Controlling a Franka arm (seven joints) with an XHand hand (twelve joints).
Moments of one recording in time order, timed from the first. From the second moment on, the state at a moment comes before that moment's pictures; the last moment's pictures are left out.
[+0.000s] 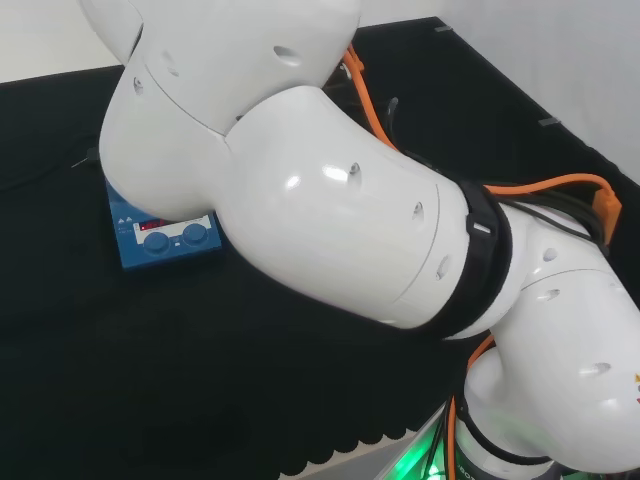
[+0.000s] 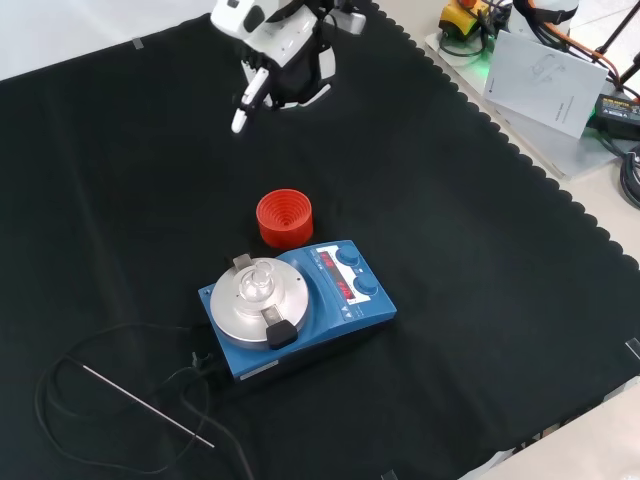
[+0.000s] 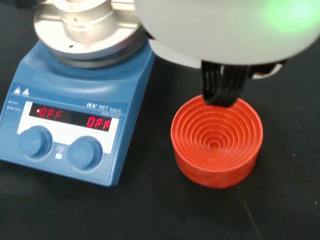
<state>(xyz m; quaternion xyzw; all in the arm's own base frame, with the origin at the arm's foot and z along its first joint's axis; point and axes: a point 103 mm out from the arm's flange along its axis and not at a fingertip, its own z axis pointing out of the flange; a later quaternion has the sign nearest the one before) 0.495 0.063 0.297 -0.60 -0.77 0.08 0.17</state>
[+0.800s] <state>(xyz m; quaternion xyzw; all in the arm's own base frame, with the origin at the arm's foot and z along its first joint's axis) 0.416 0.084 0.307 -0.60 -0.78 0.07 0.15</state>
